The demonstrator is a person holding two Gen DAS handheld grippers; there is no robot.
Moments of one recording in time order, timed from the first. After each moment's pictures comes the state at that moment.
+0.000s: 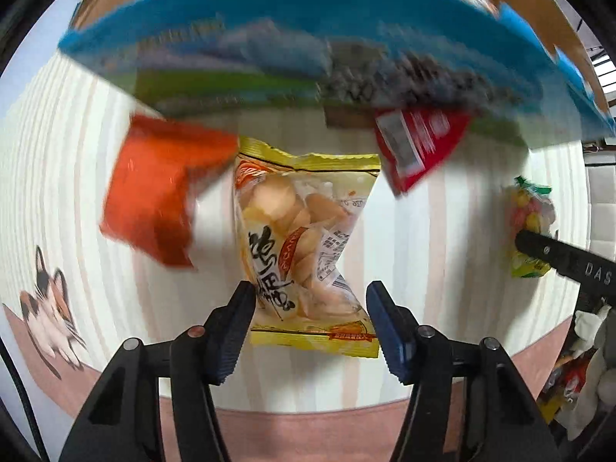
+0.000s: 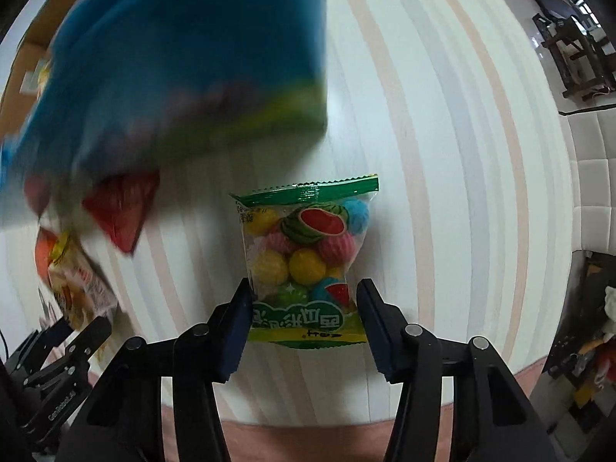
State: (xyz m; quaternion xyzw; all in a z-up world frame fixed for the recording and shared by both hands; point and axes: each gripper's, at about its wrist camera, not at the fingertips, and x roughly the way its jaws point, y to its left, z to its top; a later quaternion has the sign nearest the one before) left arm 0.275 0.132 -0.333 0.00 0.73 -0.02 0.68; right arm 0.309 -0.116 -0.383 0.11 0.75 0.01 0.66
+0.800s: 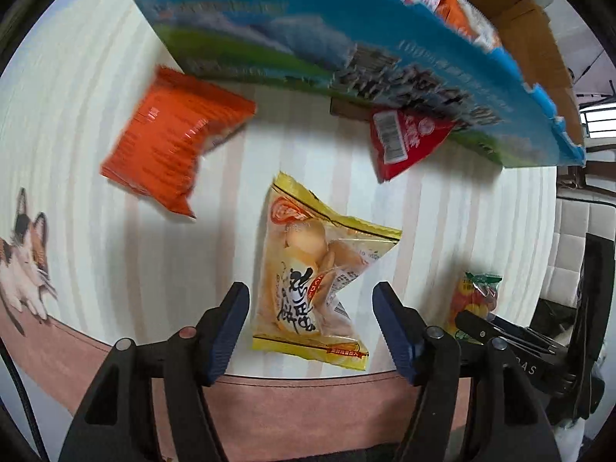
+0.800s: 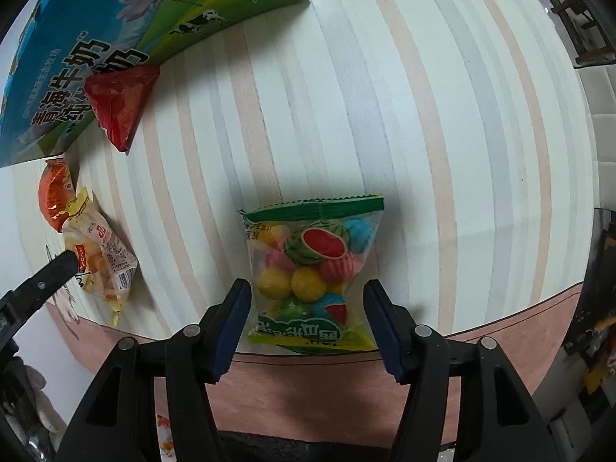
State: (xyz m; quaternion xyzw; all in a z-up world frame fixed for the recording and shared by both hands) left arm 0.265 0.162 -0.308 -0.11 0.75 -0.02 0.66; right arm 0.248 -0.135 -0.391 0.15 0.78 0.03 0.61
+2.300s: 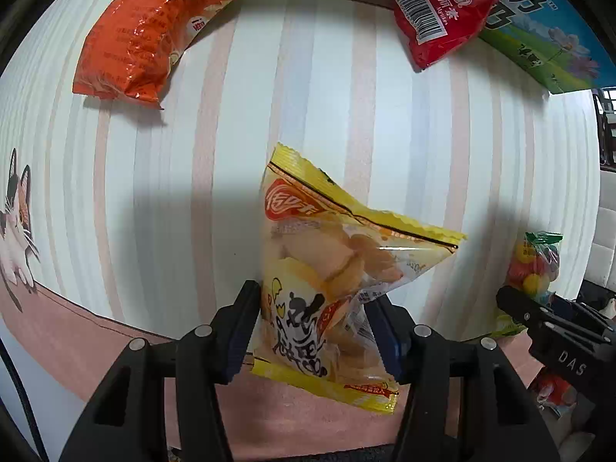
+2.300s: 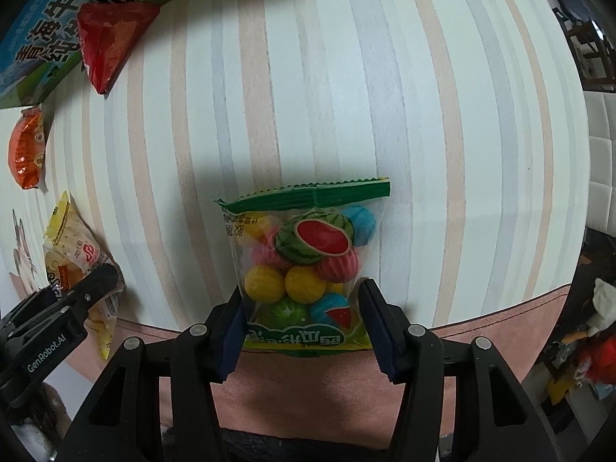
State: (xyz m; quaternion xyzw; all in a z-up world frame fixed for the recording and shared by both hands) left arm 0.235 0.118 -0.383 -0.05 0.77 0.01 0.63; right arm 0.242 -0.072 -0.416 0.07 0.79 0.03 0.61
